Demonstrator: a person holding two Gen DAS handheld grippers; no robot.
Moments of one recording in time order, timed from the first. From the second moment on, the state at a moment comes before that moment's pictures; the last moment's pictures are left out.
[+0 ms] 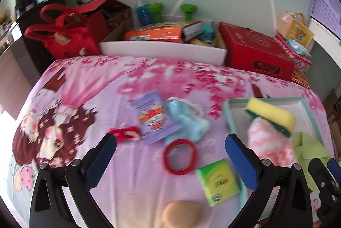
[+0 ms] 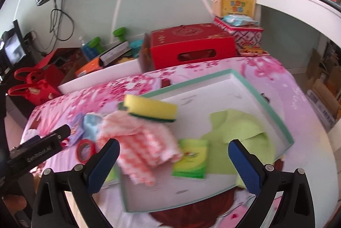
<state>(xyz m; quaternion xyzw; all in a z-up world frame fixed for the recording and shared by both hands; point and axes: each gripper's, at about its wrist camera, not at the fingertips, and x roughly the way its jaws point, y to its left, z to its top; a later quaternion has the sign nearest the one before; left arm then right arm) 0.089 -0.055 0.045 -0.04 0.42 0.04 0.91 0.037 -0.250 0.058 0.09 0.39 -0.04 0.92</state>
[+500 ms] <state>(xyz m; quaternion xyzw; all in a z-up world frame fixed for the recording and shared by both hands) 0.059 0.031 0.034 -0.07 0.44 0.10 0.89 0.037 -0.169 0.038 0.04 0.45 0.04 0.89</state>
